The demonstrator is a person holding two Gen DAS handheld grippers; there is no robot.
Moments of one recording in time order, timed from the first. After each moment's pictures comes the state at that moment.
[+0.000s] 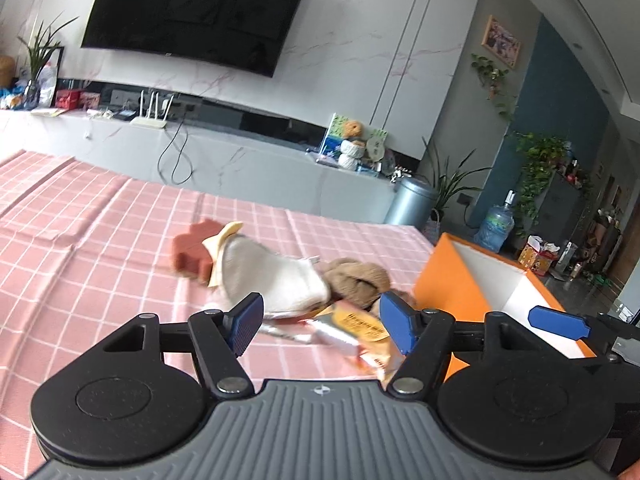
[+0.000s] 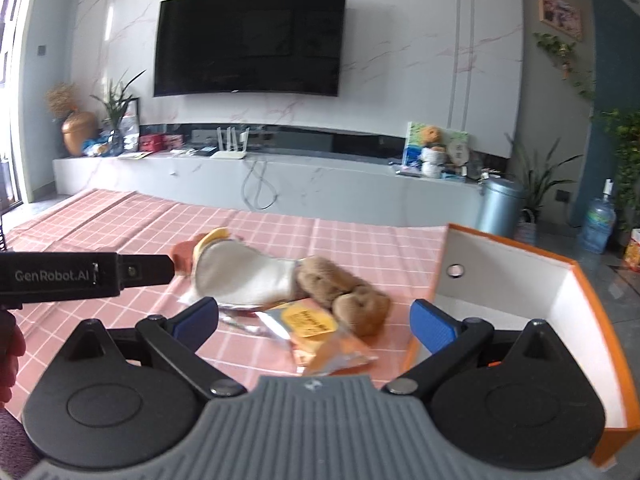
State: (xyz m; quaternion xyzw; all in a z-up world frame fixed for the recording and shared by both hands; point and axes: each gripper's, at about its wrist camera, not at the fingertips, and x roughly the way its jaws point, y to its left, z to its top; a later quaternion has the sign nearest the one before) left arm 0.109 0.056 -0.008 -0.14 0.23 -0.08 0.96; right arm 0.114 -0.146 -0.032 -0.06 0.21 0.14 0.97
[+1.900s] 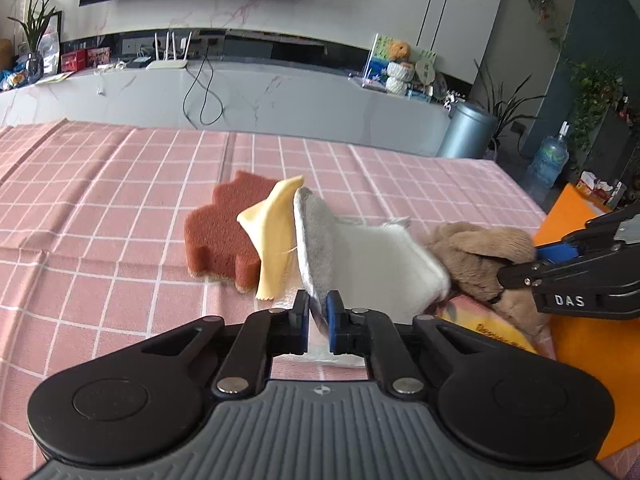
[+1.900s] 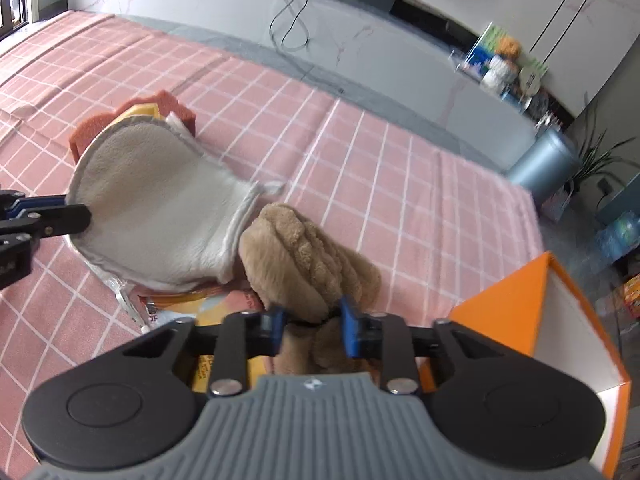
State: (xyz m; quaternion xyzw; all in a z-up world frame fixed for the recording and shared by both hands) left arm 0.229 0.075 -0.050 -0.09 0.35 -0.03 0.93; right arm 0.323 -0.095 -0.063 -0.24 0.41 0.16 0.87
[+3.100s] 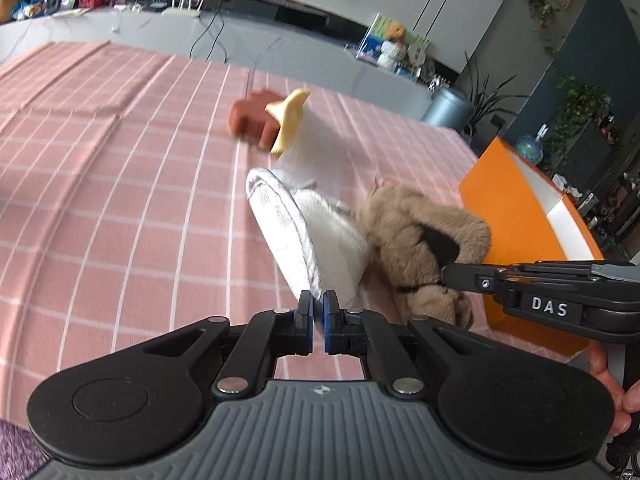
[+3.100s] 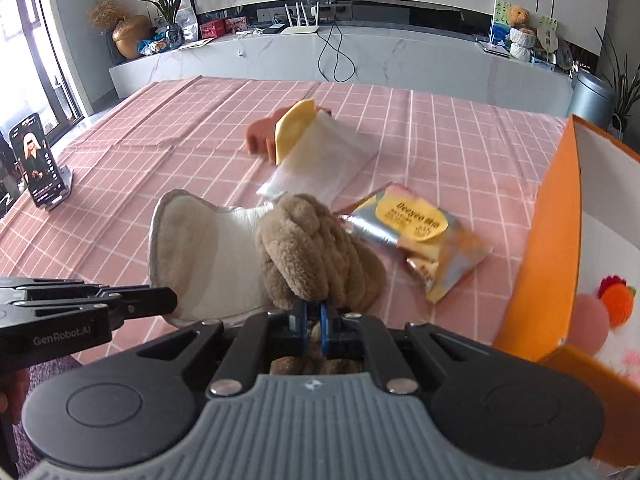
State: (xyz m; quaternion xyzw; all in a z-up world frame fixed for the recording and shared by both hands) left arm 0.091 0.106 -0.049 -0.16 0.39 -0.06 0.90; right arm 0.145 -0.105 -0.064 -0.06 0.41 0.25 0.88
